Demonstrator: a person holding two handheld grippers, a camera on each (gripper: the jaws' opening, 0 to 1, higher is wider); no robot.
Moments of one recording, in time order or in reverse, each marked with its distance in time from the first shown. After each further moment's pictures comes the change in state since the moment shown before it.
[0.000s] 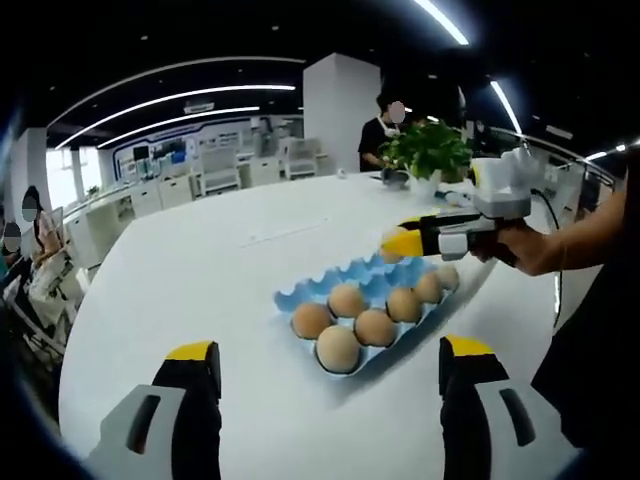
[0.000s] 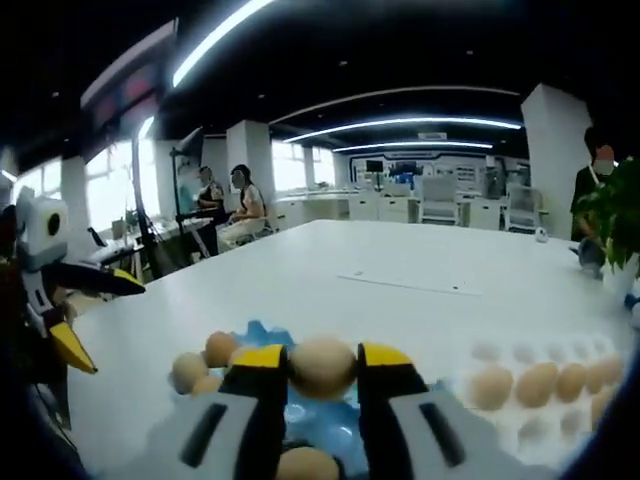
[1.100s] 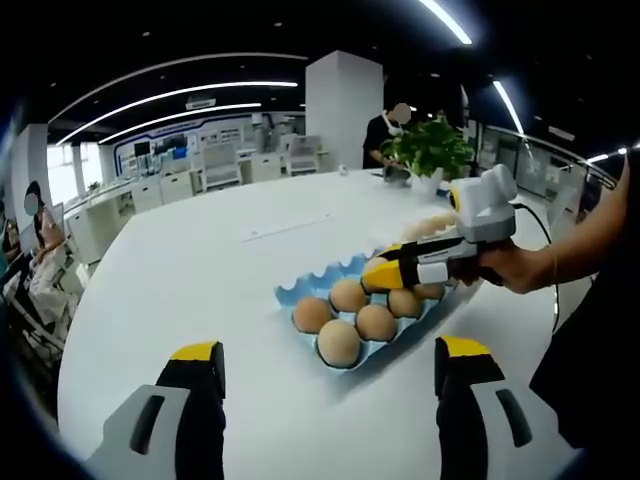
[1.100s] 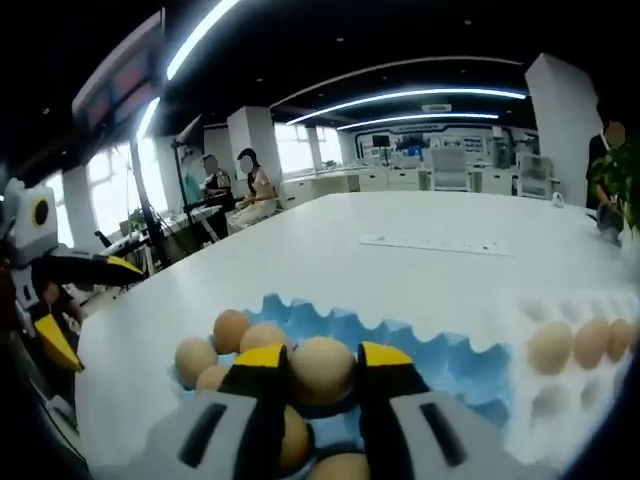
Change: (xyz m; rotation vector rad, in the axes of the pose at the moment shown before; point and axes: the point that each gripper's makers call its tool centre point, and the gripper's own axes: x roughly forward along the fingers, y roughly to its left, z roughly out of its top) left arm -0.002 0.004 -0.006 -0.009 0.012 0.001; right arm 0.022 0.018 -0.034 0.084 0.085 0.041
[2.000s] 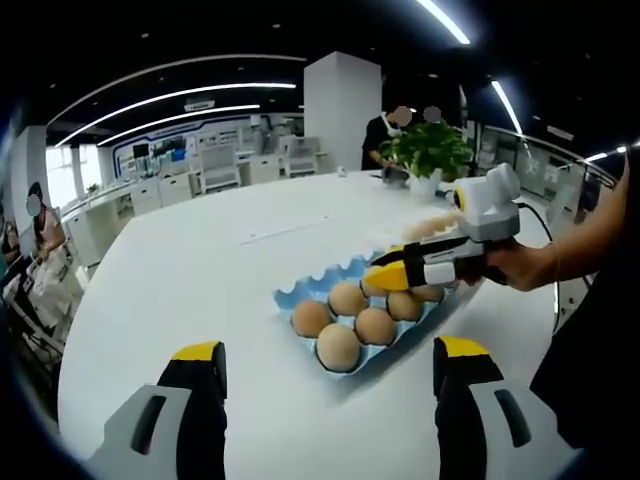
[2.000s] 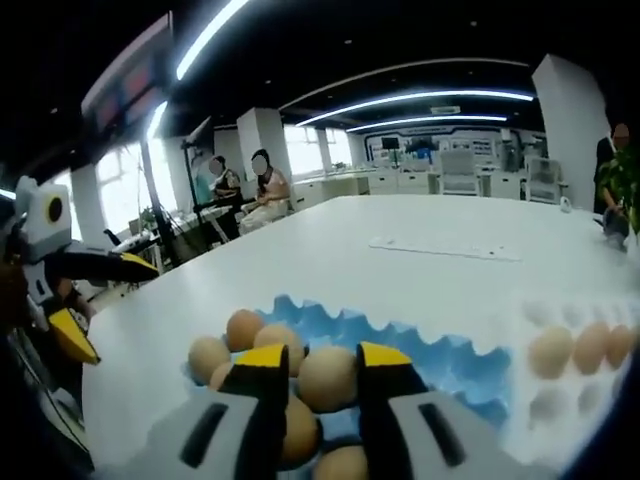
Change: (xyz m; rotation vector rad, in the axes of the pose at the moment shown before) left arm 0.003 0.000 0.002 0.010 -0.006 -0.004; right arm -0.010 0.008 0.003 -0.019 -0.007 0.045
